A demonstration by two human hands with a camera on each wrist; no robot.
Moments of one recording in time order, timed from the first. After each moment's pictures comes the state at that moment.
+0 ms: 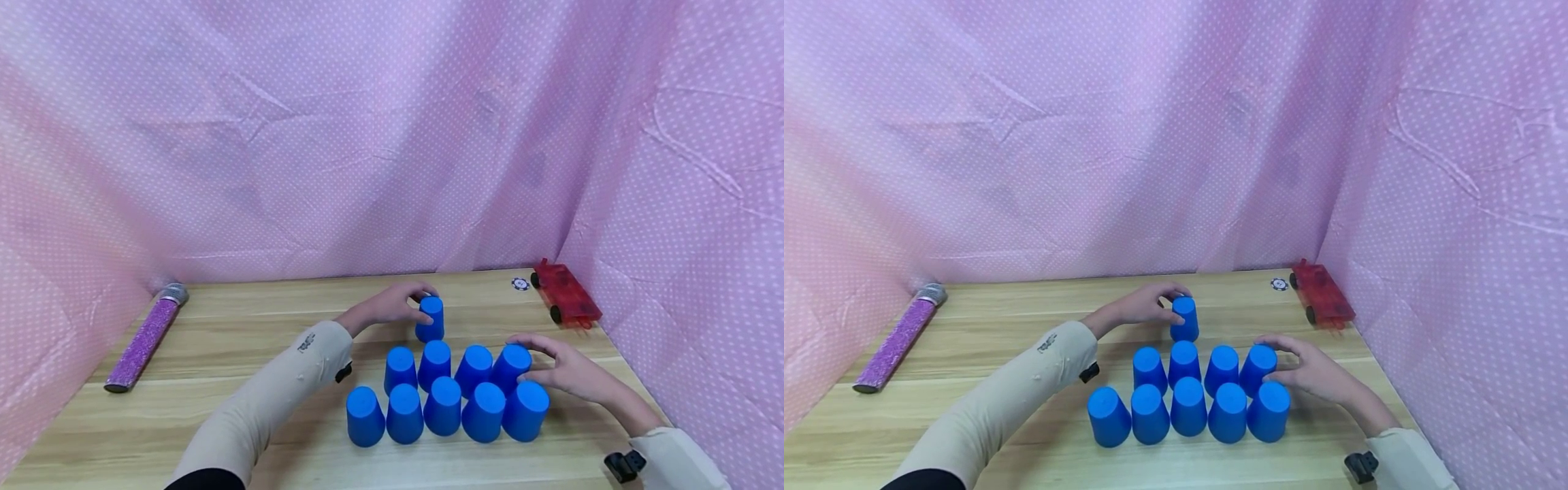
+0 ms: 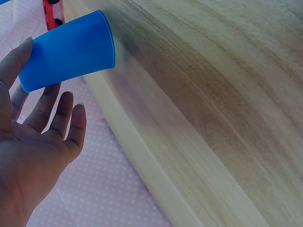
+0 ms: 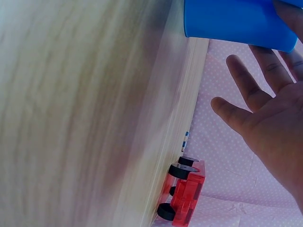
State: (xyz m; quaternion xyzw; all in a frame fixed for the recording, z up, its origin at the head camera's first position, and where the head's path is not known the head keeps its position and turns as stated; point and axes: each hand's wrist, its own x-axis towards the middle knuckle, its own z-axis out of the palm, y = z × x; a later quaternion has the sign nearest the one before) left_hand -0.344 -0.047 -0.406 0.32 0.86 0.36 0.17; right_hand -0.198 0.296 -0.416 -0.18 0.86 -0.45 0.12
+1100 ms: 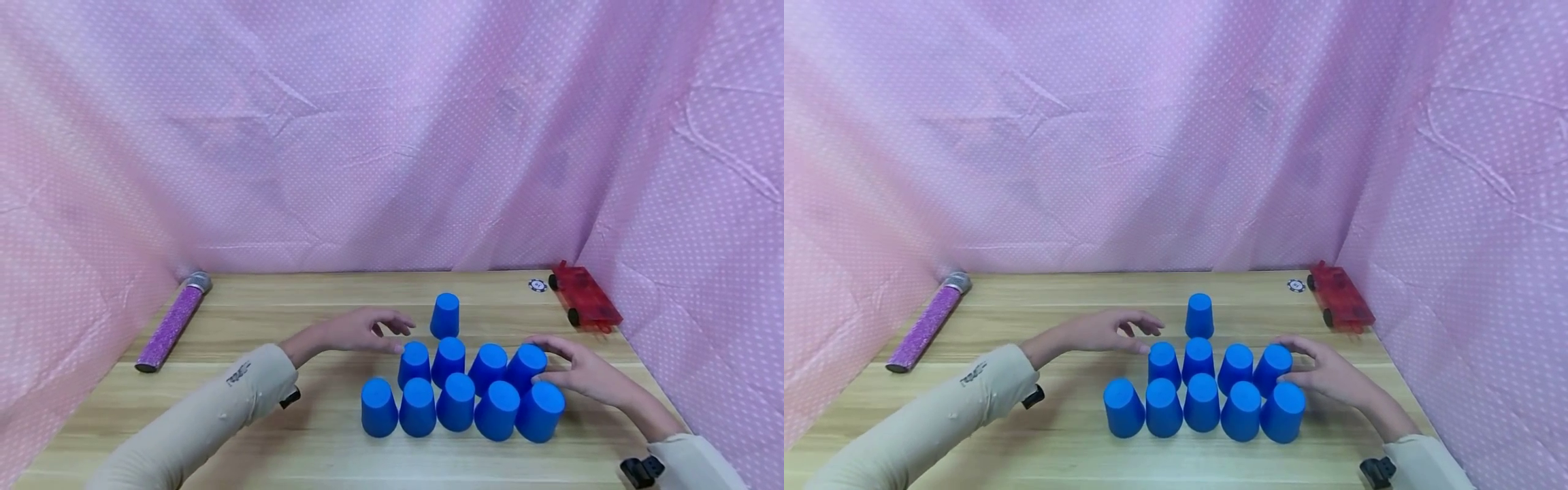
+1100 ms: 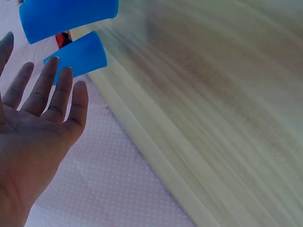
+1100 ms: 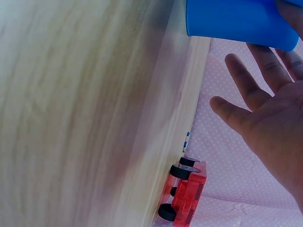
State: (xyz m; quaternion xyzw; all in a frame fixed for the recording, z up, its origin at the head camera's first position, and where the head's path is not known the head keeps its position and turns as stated) left_hand -0.272 -0.133 -0.380 0.37 0.83 0.35 0.23; right_hand -0.197 0.294 -0.411 -0.18 0.87 -0.45 0.12
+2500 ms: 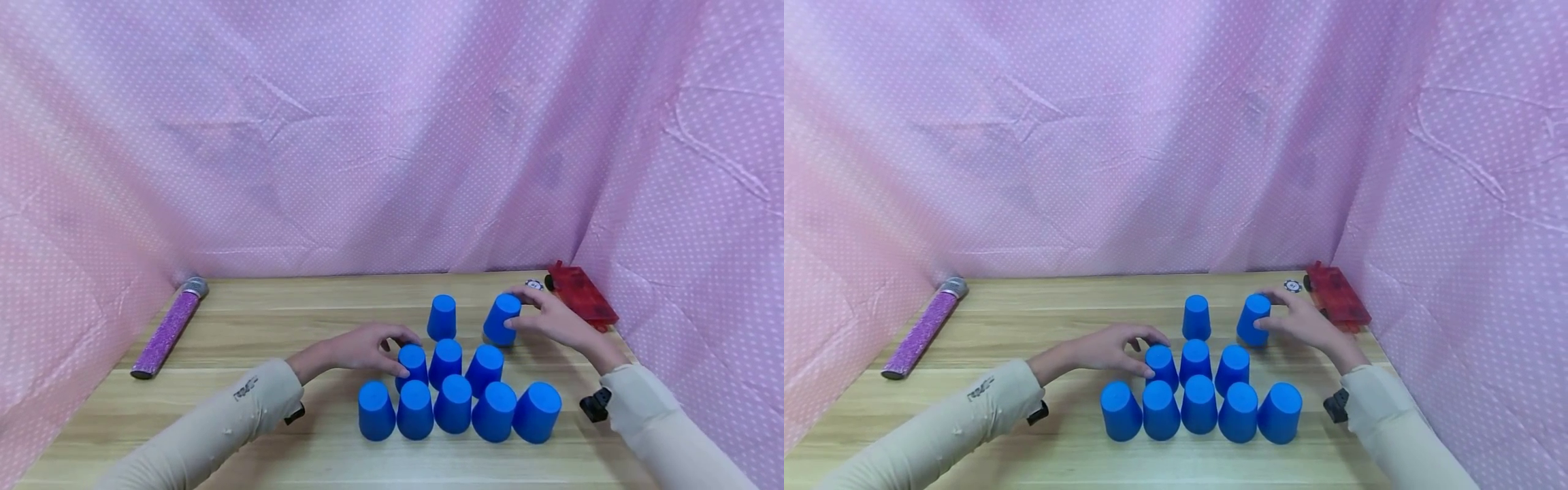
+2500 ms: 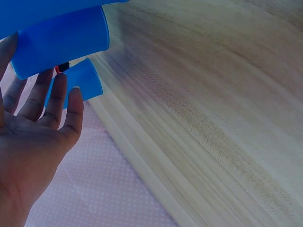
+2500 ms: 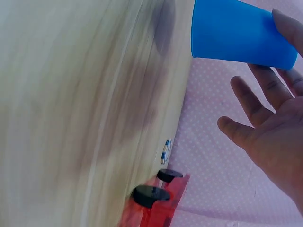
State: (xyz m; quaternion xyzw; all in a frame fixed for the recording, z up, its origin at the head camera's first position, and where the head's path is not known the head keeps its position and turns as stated) left_hand -0.257 -0.117 -0.394 0.36 0.84 0.34 0.23; right_hand -0.270 0.277 -0.389 -0.17 0.89 -0.41 0.06
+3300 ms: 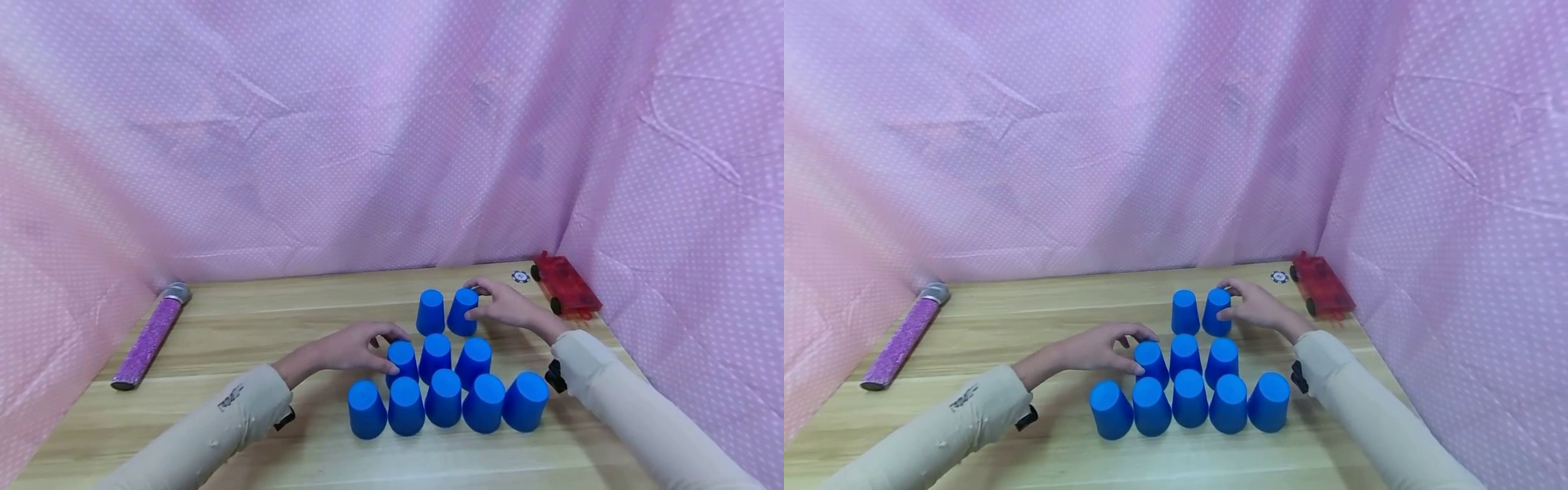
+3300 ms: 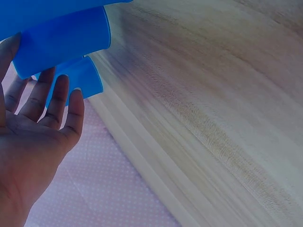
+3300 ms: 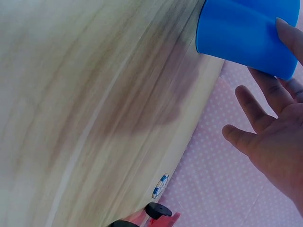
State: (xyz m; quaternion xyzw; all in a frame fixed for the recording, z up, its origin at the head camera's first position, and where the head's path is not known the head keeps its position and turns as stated) left_hand -0.255 -0.115 -0.393 0.37 0.84 0.33 0.22; right_hand -0.302 0.235 -0.402 -0.17 0.89 -0.40 0.12
